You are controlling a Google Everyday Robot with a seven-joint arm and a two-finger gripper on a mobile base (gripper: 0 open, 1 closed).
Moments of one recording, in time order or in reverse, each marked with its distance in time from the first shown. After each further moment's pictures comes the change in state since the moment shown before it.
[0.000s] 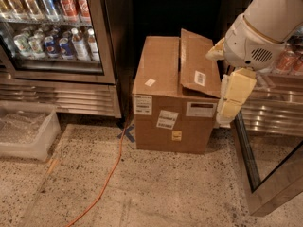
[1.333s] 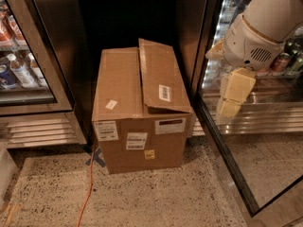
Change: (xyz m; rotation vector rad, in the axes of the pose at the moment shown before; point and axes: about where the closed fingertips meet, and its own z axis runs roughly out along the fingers) arm 0.000 0.000 0.000 0.000 0.000 0.000
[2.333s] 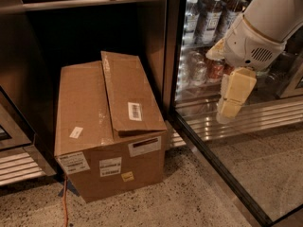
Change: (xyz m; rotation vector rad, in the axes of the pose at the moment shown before) arm 0.000 0.000 0.000 0.000 0.000 0.000
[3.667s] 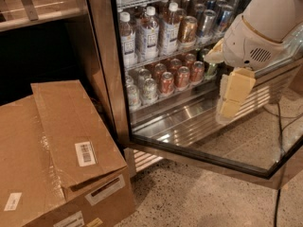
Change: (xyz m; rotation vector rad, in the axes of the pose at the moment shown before) arm 0.000 0.000 0.000 0.000 0.000 0.000
